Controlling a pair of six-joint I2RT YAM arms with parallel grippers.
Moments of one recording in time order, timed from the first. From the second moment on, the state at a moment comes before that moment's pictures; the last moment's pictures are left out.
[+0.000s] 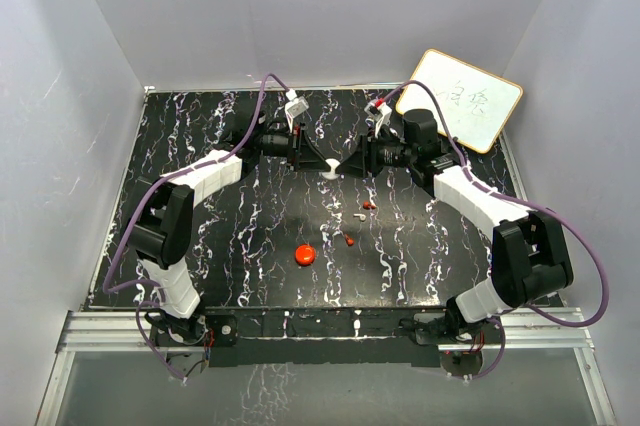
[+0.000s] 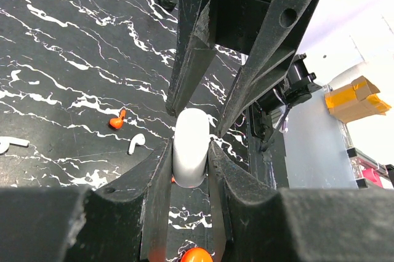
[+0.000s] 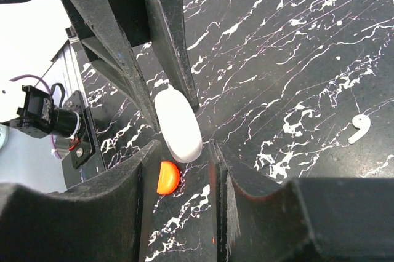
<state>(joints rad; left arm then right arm) -0.40 1.80 1.18 0.29 1.19 -0.32 0.33 1.48 1.00 0.08 -0.84 0.26</state>
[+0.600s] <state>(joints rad) -0.40 1.81 1.18 0.35 1.25 -0.38 0.35 1.49 1.00 0.10 -0.88 0.26</state>
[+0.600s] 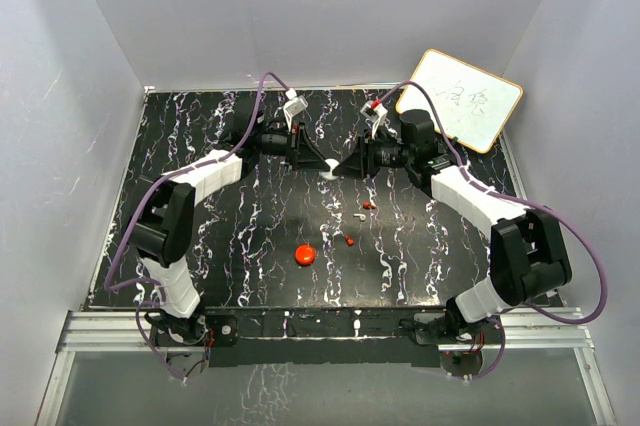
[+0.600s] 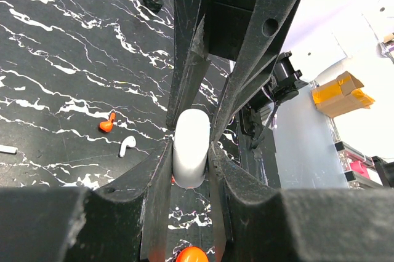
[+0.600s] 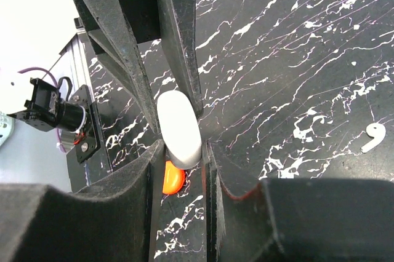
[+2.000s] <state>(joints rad) -0.32 1.75 0.66 1.36 0.69 -1.09 0.36 1.54 0.92 0.44 -0.77 0.61</state>
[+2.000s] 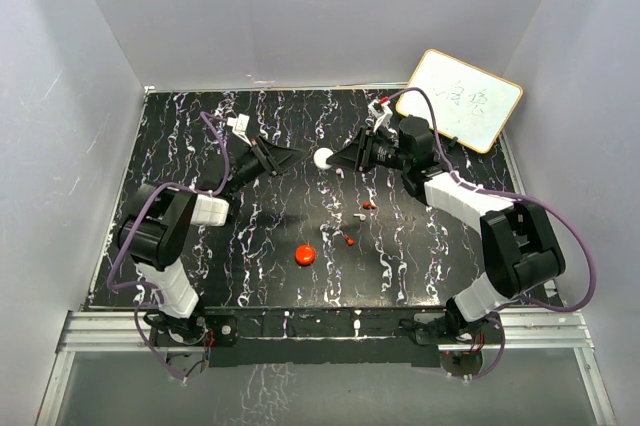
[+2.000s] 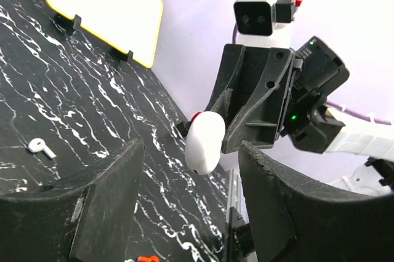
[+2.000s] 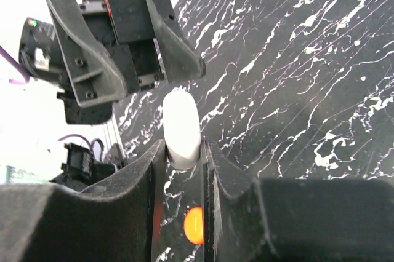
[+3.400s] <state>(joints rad) -0.43 1.86 0.66 1.47 0.54 -1.19 0.37 1.70 0.81 0.93 -0.69 1.09</state>
